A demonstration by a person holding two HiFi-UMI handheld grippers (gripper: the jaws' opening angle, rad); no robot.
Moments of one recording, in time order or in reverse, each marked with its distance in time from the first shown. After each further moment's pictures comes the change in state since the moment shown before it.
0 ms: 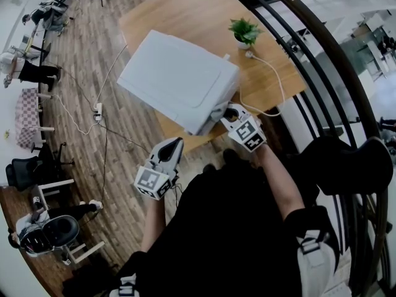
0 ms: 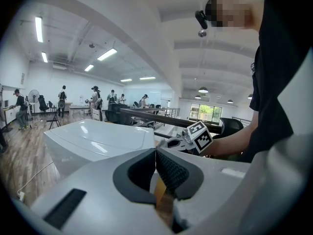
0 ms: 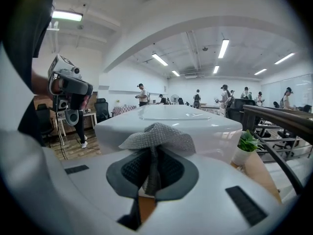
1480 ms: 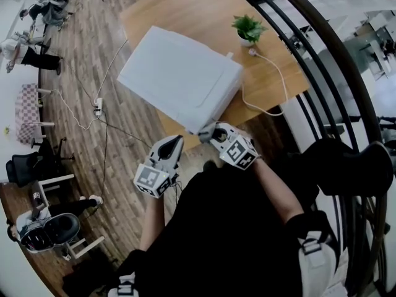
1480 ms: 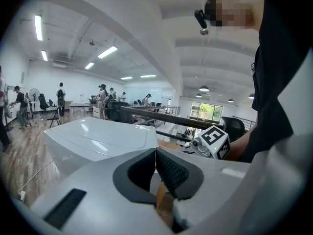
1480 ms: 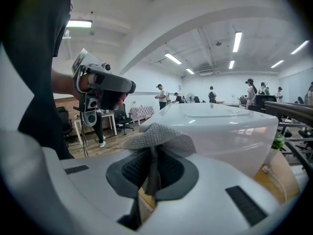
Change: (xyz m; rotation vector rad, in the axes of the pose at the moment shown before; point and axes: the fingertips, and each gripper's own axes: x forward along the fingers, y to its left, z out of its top) left arm -0.004 0.008 -0.003 -0.005 0.015 -0.002; right arm 0.007 0.104 0.000 -0.030 0.001 0.190
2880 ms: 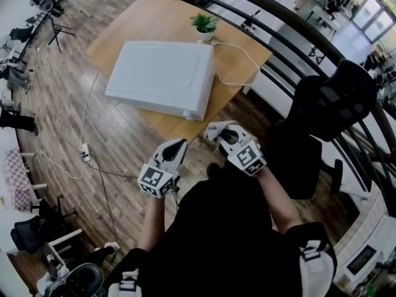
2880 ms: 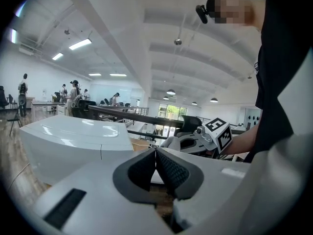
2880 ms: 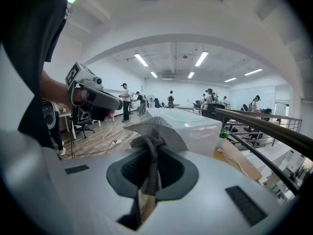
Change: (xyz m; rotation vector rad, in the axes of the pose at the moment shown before) left arm -0.078 -0.036 -0.027 0.096 -0.011 -0.405; right arm -0.073 0.088 0.021 0.118 0.014 -0.530
